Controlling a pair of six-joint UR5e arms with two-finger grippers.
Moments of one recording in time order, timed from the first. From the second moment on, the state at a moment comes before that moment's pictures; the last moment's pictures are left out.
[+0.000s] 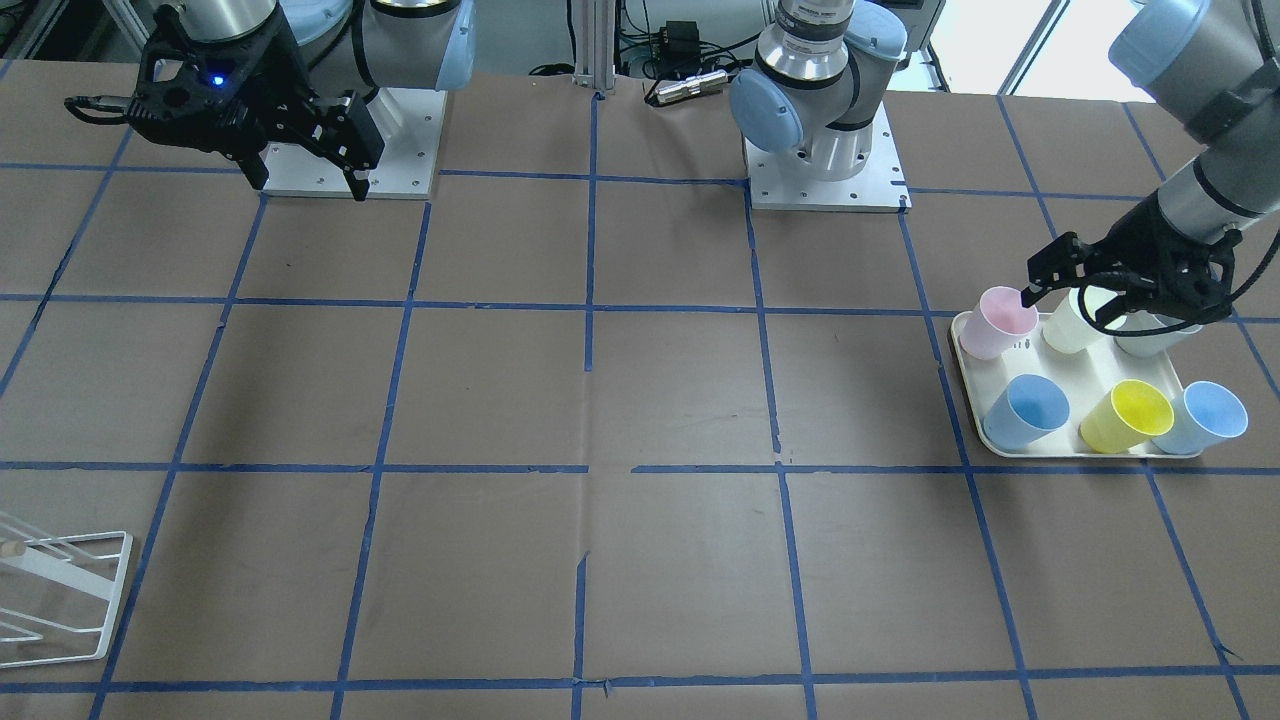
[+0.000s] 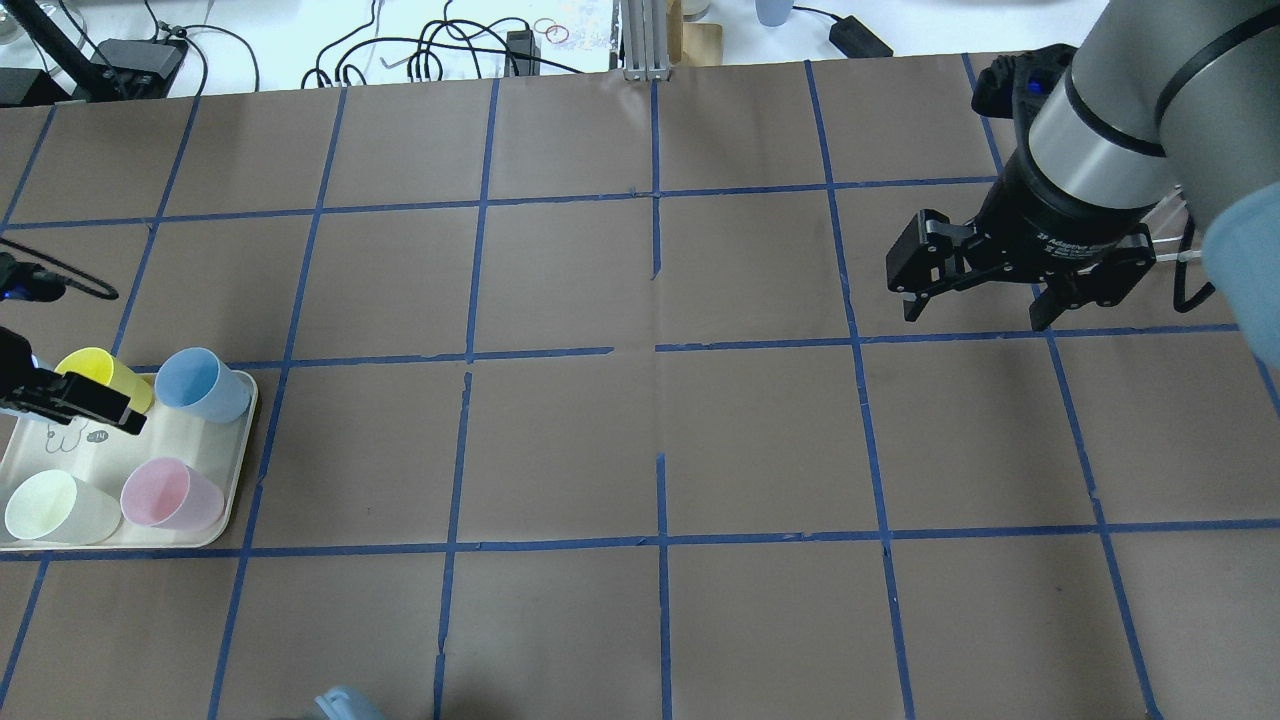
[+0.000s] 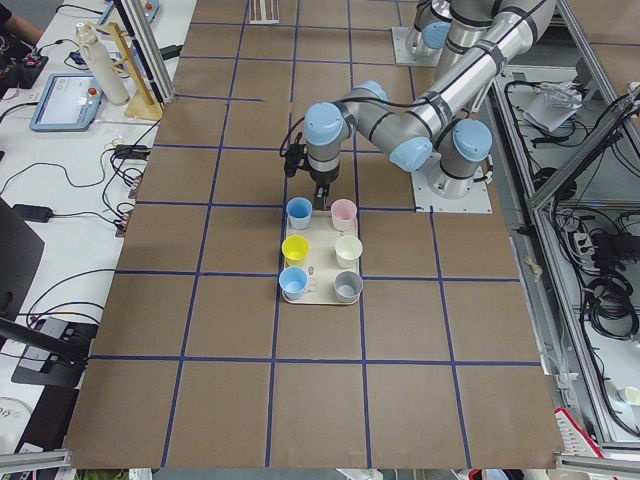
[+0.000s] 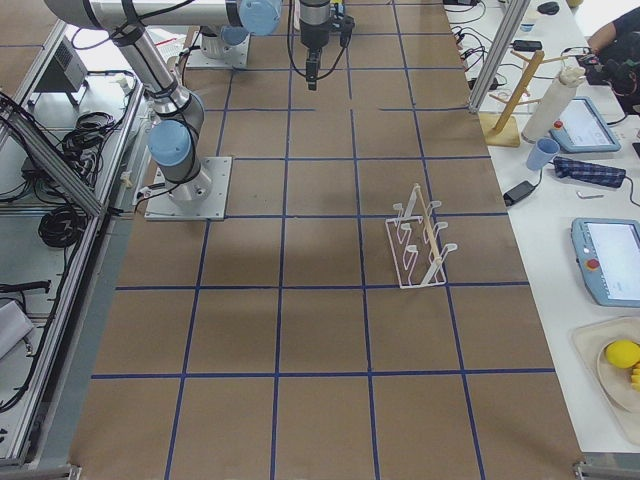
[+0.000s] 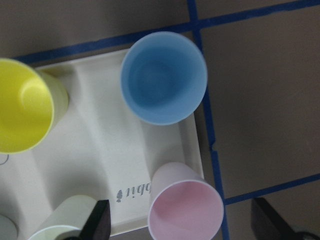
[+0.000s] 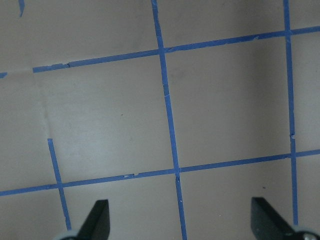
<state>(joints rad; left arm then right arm) -0.95 -1.57 -1.90 -1.35 1.52 0.80 1.55 -1.76 1.75 -1.55 -1.56 0.11</state>
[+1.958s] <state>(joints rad) -1.61 -1.54 -1.55 -1.63 1.60 0.03 1.55 -1.77 1.75 -1.55 -1.55 0.12</state>
